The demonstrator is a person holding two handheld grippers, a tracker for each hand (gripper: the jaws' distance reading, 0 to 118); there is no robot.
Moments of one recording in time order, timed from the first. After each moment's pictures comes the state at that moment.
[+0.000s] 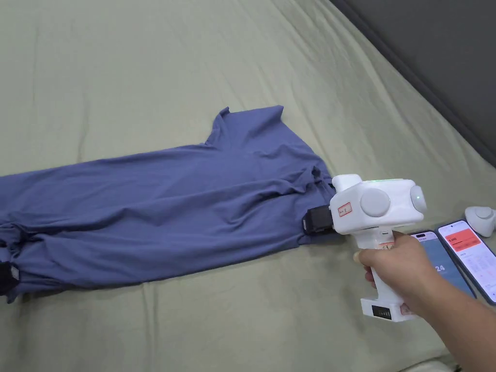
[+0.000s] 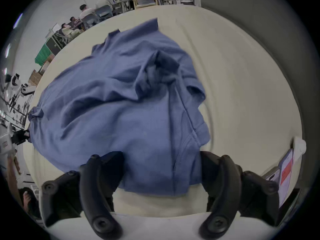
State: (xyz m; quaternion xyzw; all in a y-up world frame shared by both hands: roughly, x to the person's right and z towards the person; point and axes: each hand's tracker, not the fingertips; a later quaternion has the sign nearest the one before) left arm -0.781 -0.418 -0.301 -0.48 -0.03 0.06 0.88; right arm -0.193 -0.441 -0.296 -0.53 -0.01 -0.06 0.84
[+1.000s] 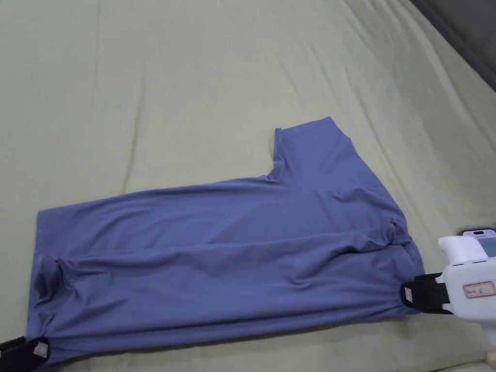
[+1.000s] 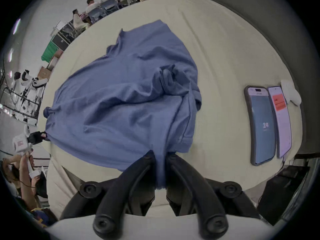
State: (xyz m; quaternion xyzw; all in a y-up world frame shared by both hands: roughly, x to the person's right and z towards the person) left arm -0.822 -0.422 -0.154 -0.54 -0.05 0.10 0.83; right arm -0.209 -0.406 -0.150 -0.59 0.03 -0.09 0.80
